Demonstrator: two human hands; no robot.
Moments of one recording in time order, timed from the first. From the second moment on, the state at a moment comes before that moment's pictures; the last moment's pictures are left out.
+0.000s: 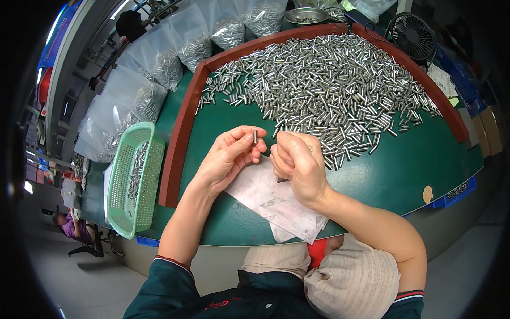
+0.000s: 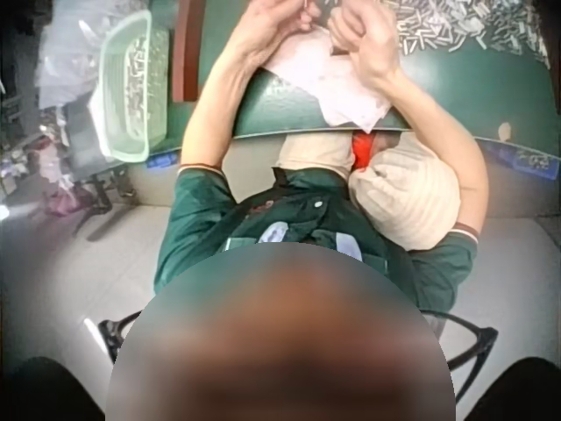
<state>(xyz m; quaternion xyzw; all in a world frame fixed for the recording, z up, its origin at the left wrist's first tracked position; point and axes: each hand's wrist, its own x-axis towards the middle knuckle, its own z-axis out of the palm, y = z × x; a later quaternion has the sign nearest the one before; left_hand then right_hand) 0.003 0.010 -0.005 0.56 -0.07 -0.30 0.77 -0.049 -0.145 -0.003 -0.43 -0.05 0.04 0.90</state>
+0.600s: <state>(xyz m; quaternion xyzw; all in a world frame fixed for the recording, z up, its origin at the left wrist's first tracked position) 0.002 0.008 -0.001 0.52 -0.02 -0.29 0.80 -0.048 -0.148 -0.006 -0.41 -0.05 0.05 0.91</state>
